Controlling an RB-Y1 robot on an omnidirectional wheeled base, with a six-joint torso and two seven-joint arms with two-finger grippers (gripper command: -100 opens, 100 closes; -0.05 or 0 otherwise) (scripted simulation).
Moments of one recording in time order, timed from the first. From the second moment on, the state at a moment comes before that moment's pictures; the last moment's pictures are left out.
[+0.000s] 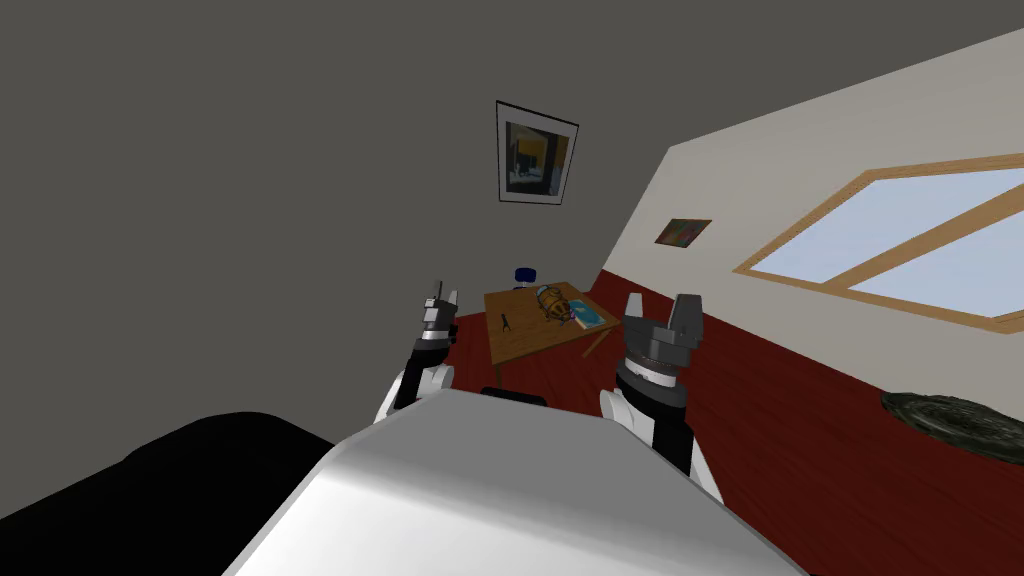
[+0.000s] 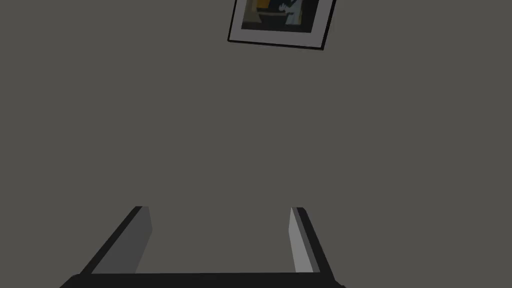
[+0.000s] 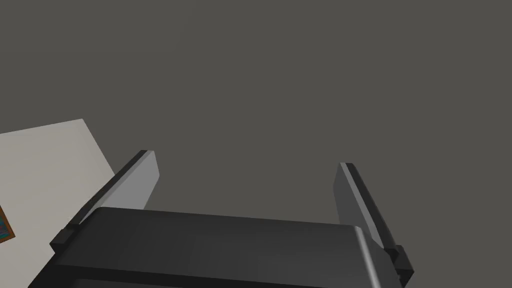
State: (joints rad) left arm 0.54 0.00 -0.03 -2.32 -0.01 -0.35 0.08; right arm 0.52 -0.04 -0.03 -2.39 0.04 -0.64 0.04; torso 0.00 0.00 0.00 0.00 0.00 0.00
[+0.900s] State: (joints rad) left arm 0.60 0.19 -0.04 -2.22 0.05 -0.29 0.20; right arm 0.52 -0.04 -0.03 -2.39 0.04 -0.64 0.04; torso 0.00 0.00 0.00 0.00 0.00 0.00
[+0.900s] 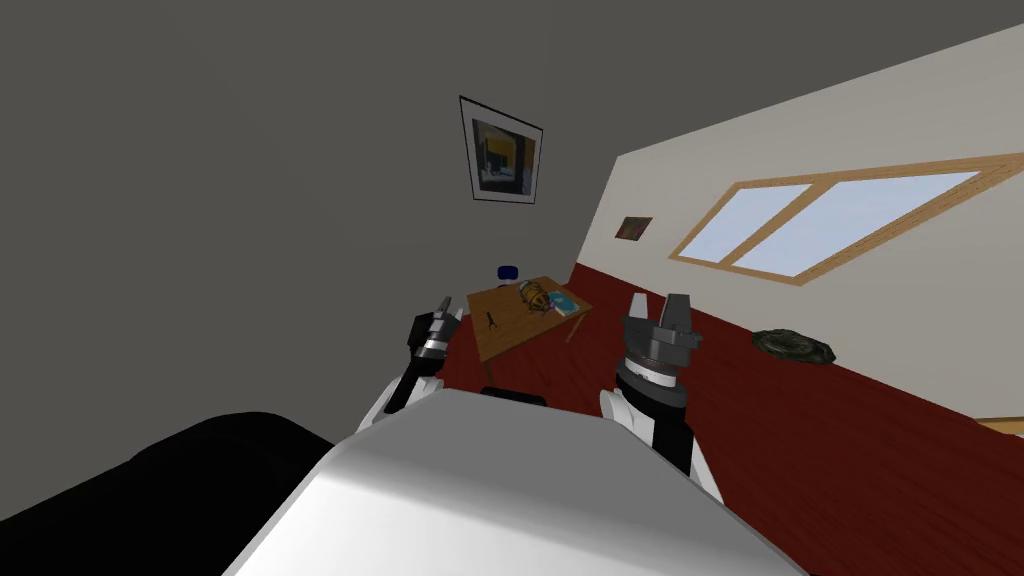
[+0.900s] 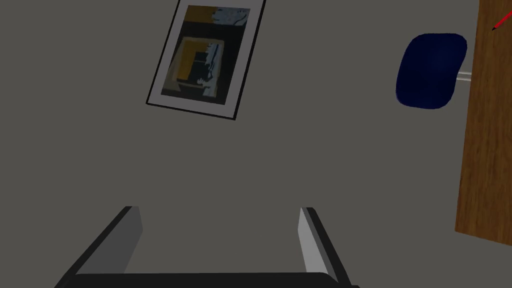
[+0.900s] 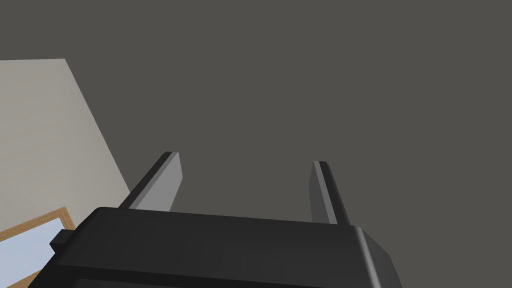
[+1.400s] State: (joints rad) left arm 0.67 0.32 -0.04 -2.12 0.09 -0.26 0.29; right arm 0.52 -0.04 -0.03 -2.39 0.04 -0.64 0.04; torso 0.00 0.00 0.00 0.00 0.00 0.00
